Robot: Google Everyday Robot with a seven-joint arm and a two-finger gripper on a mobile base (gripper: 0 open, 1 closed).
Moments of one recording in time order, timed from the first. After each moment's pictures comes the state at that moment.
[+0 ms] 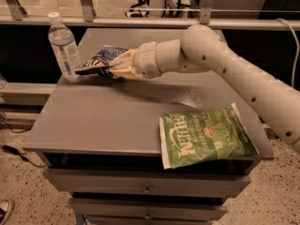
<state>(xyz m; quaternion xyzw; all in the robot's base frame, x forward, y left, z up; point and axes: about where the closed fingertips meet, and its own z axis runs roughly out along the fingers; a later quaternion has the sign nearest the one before) 0.648 0.083 0.869 -0.62 0.54 0.24 0.52</state>
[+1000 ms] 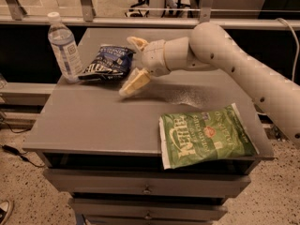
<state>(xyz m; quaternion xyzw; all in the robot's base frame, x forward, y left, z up) 0.656 0.059 0.872 -0.62 0.54 0.22 0.52</state>
